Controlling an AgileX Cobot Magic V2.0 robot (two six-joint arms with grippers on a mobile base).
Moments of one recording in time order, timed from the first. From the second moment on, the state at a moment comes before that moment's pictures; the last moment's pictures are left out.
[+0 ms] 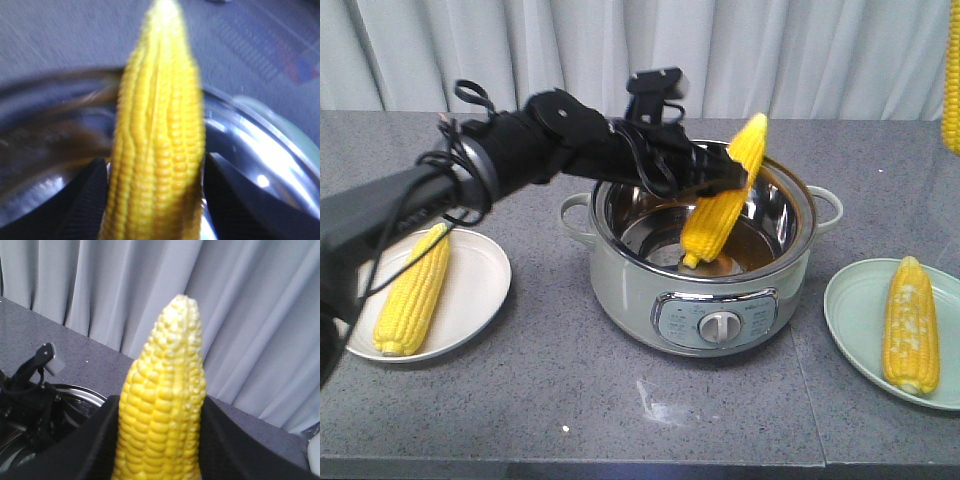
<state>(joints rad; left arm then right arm) -0.55 2.17 -1.91 -0.95 0.64 0.59 0.20 1.10 -1.52 0.01 0.78 -0.34</state>
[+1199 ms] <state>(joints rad) -0.46 1.75 -1.90 -0.62 0.98 0.43 0.20 1.10 -1.52 0.07 0.80 -0.34</state>
